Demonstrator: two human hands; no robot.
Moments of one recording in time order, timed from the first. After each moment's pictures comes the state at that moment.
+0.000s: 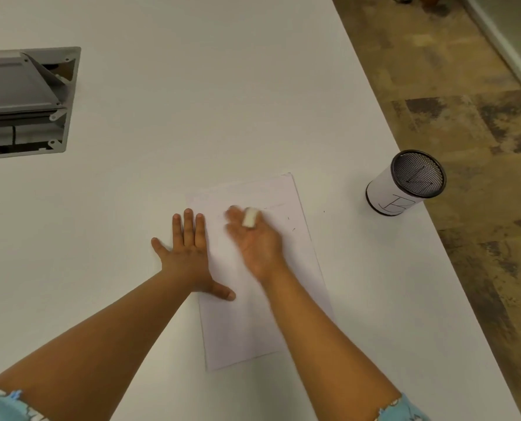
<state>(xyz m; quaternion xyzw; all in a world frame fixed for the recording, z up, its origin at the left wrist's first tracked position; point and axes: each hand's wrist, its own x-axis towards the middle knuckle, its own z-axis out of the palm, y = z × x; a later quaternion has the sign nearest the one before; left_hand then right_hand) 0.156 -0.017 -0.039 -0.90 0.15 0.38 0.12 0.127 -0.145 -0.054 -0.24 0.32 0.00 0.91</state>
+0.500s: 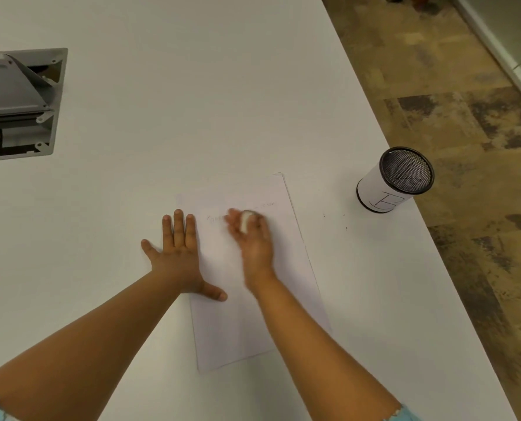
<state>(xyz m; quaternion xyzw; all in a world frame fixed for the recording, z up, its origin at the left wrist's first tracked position) 0.156 -0.019 -0.036 -0.90 0.14 0.38 0.13 0.116 -0.137 -0.054 -0.39 0.29 -0.09 0.87</state>
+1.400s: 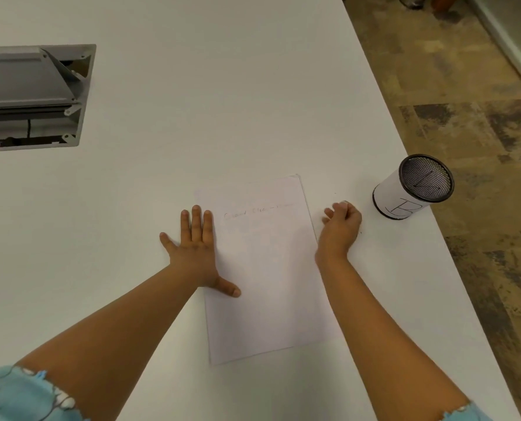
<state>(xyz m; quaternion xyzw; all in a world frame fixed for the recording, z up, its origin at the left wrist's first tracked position) 0.157 -0.017 -0.038 -0.91 0.15 0.38 0.12 0.117 -0.228 -0.048 -0.50 0.49 -0.29 0.66</state>
